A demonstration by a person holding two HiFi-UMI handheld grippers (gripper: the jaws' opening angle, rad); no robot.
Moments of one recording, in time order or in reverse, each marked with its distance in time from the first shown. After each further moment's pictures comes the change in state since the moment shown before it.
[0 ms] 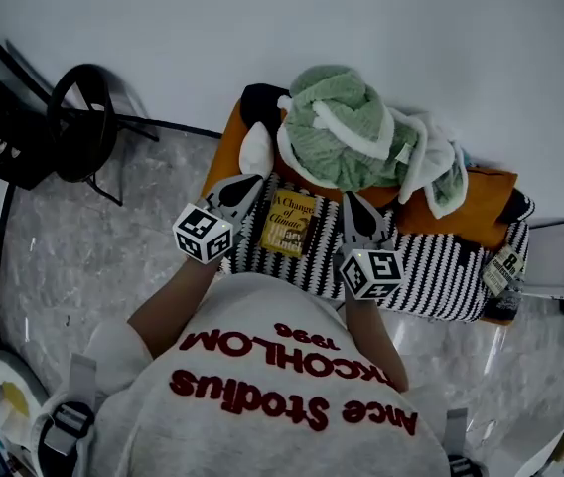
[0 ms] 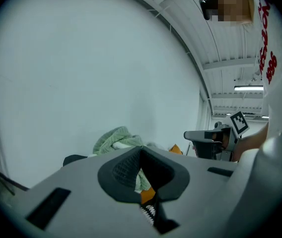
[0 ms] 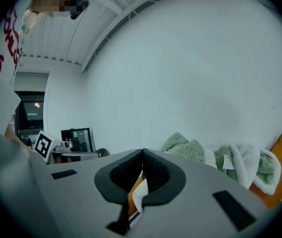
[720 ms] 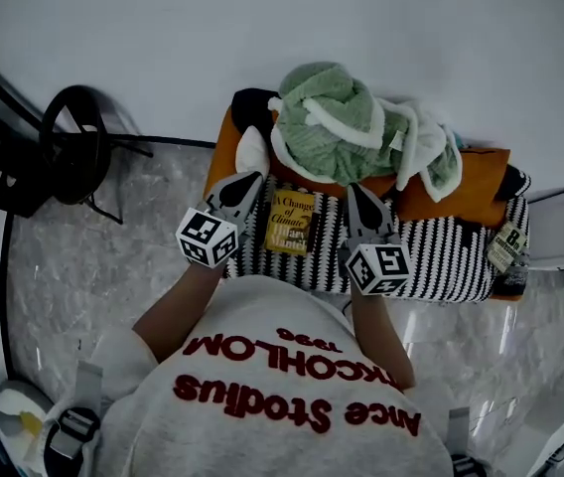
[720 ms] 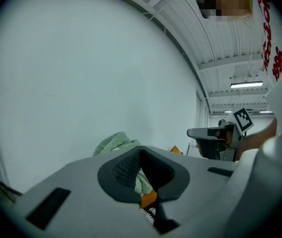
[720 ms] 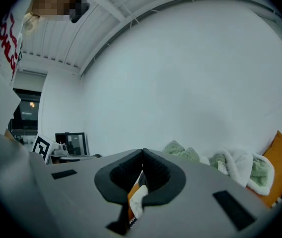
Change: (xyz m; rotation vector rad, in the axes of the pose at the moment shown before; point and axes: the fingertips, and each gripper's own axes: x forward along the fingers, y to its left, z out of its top) left arm -0.009 -0.004 0.020 0.050 -0.028 -0.009; right arm -0.016 0.014 0.024 -0.006 -0.083 -0.064
